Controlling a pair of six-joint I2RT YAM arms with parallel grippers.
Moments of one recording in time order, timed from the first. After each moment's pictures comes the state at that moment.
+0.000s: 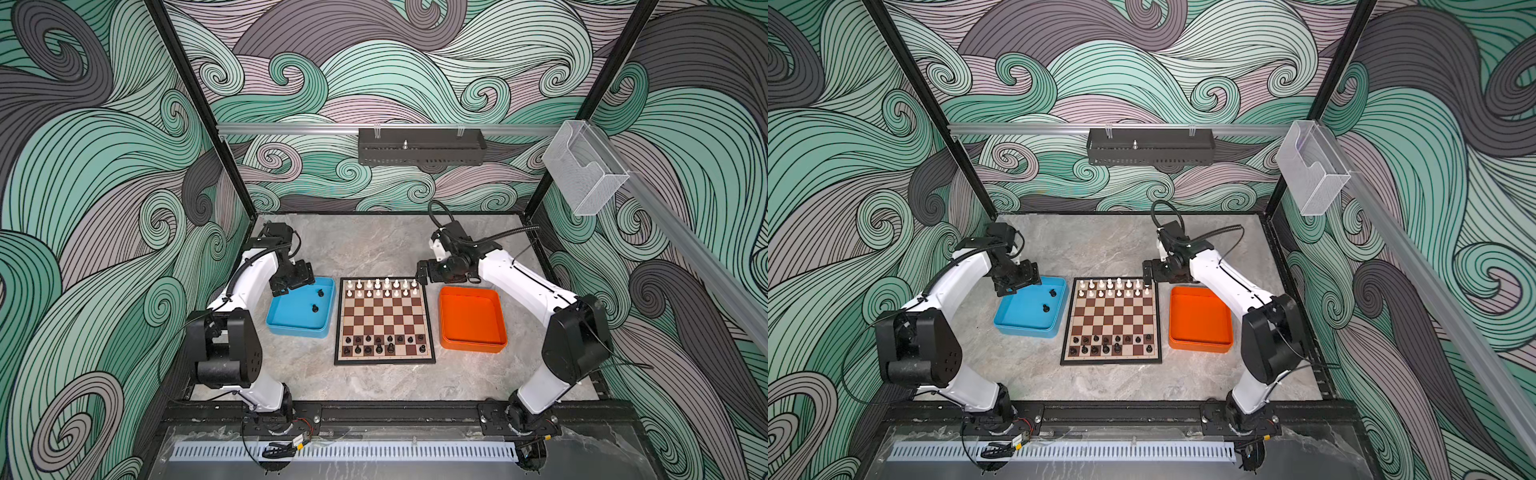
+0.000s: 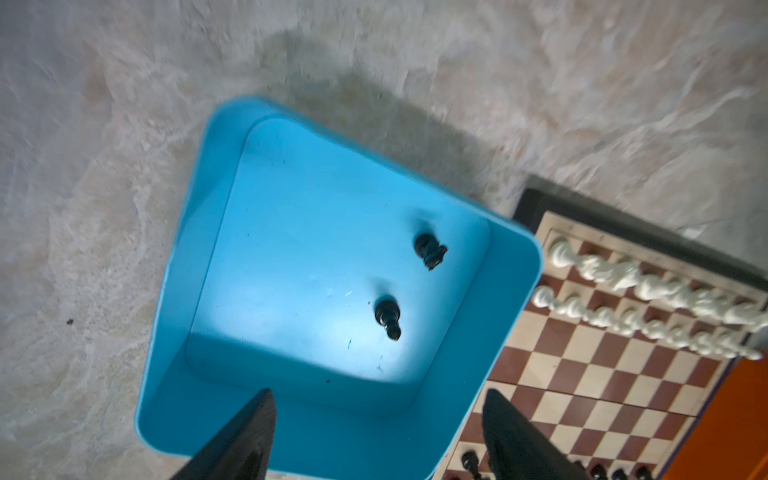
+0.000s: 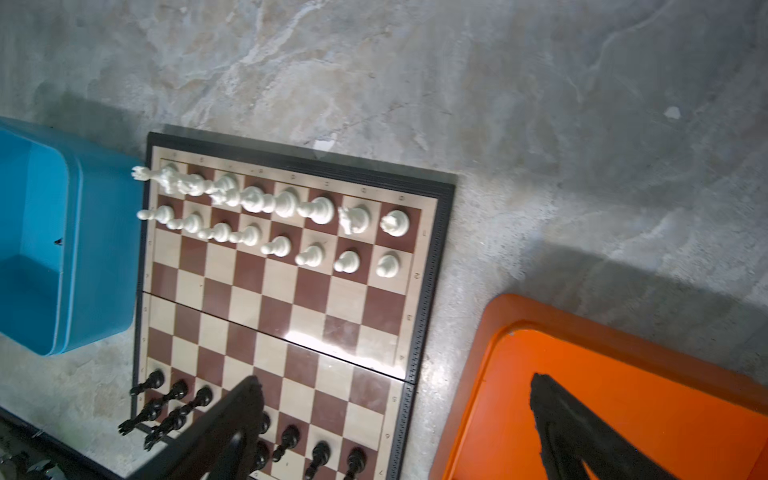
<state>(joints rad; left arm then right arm) 0.00 1.58 1.26 -1.06 0.07 -0.33 0.46 1.66 1.33 -0.81 -0.13 0.30</state>
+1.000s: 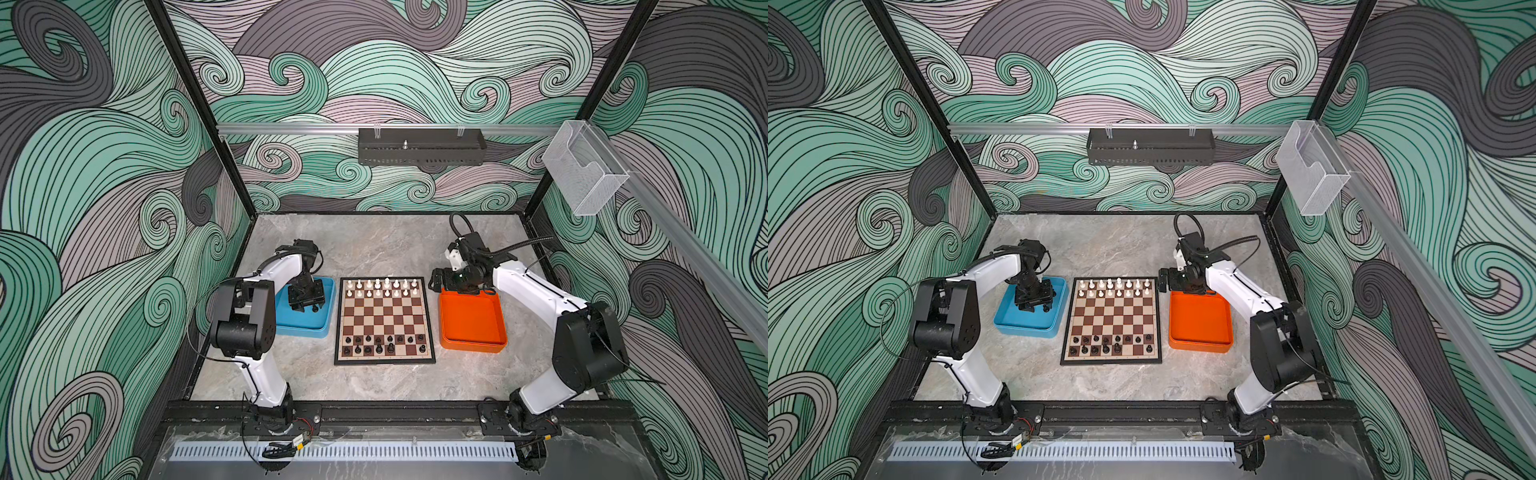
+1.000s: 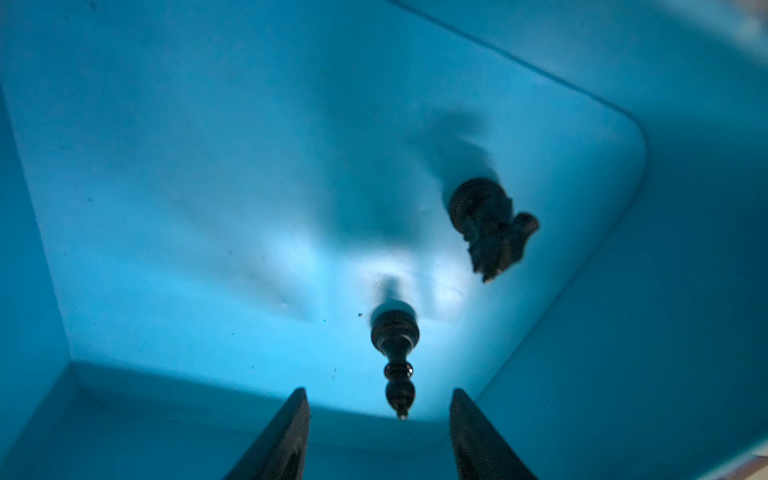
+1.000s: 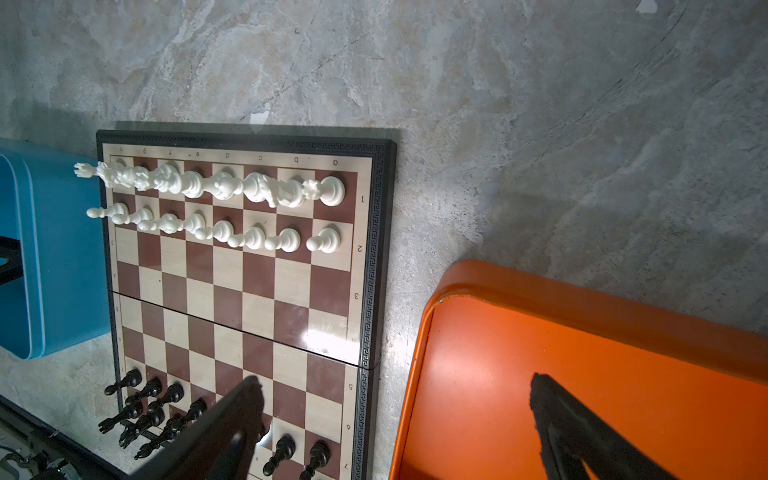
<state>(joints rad) -0.10 1.80 1.21 -1.02 0.02 -0.35 0.35 1.60 1.16 -0.71 -0.22 0.30</state>
